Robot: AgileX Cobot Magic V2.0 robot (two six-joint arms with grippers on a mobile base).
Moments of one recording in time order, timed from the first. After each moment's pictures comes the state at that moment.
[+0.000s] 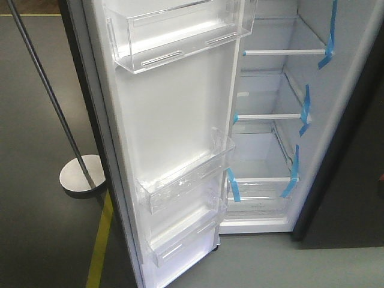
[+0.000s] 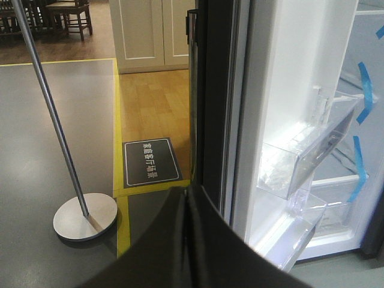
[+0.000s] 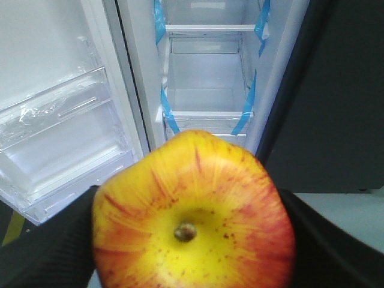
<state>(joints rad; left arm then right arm) -0.14 -0.01 0.03 0.02 0.26 -0.11 -0.13 0.72 -0.65 0.22 0.67 -0.21</state>
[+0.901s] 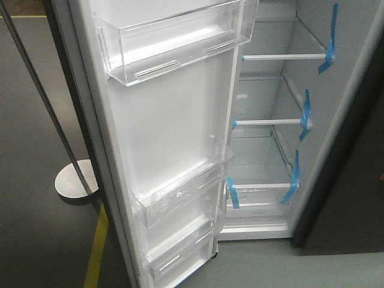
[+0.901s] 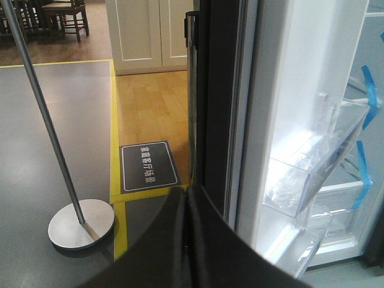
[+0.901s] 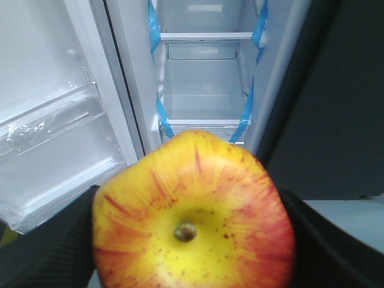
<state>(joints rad) -0.14 -0.01 0.03 0.02 0.26 -0.11 -0.13 0.72 -0.65 0.22 0.67 -0.21</state>
